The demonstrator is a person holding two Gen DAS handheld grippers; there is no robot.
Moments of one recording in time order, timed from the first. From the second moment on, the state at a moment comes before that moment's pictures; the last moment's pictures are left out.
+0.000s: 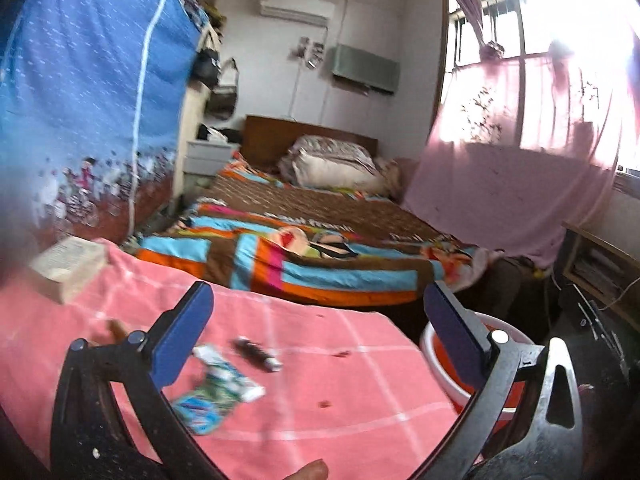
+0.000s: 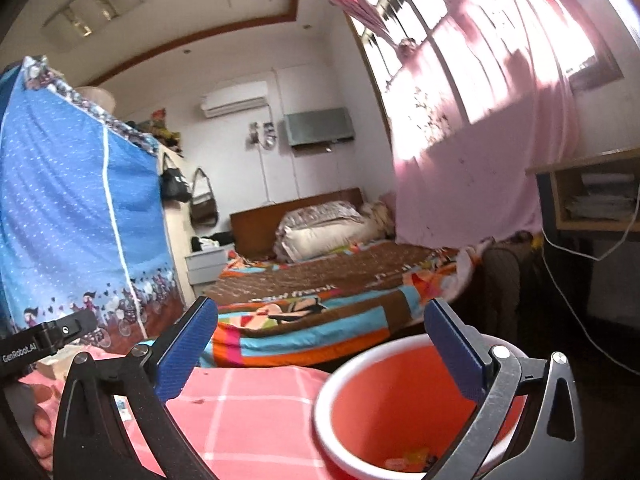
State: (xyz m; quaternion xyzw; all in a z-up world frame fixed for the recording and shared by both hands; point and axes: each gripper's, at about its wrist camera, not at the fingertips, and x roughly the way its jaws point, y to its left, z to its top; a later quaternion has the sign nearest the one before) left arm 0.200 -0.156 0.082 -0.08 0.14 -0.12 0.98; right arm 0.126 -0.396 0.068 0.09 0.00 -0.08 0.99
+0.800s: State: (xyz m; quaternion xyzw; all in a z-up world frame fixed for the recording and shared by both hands) left arm 0.141 -0.024 0.067 -0.03 0.09 0.00 1.00; right arm 0.122 -0.250 0.060 -0.03 -0.04 0.08 1.00
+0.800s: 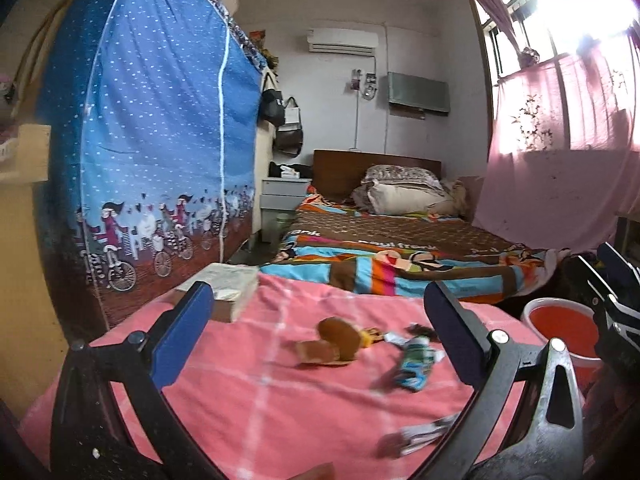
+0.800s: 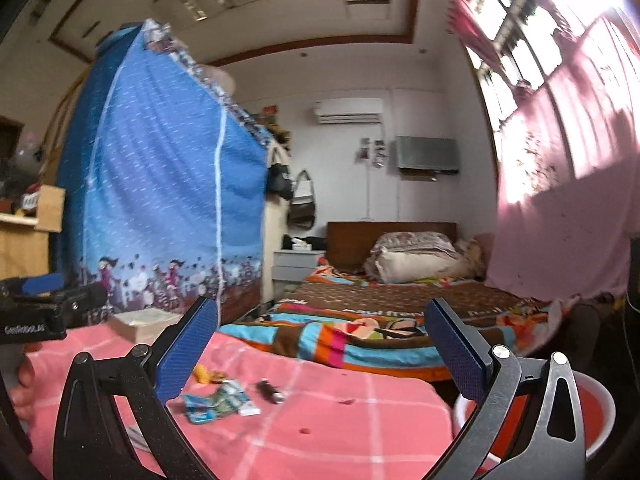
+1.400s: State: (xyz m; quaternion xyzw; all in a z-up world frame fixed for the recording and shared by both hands) left arm 0.179 0.007 0.053 -0.04 0.19 -0.02 0.98; right arm 0.158 -0.209 0.036 -0.08 0.03 0.12 0.99
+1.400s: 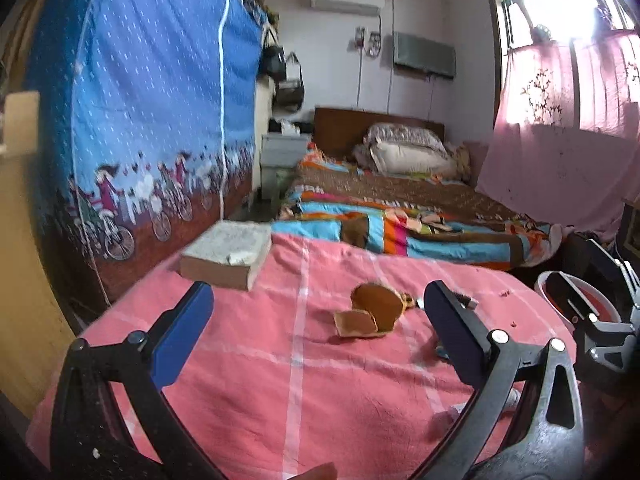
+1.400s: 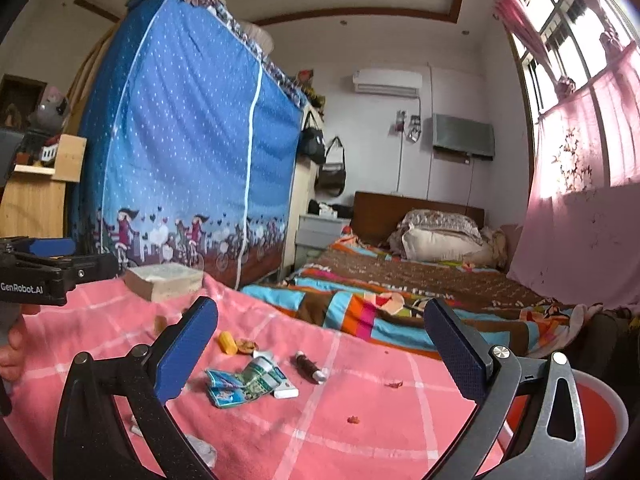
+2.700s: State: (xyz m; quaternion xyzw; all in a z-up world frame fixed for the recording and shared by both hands) left arm 0.239 0.022 0.008 -0.09 0.39 -0.06 0.91; right arm 0.242 -0.193 -0.003 -0.04 0.30 0.23 0.92
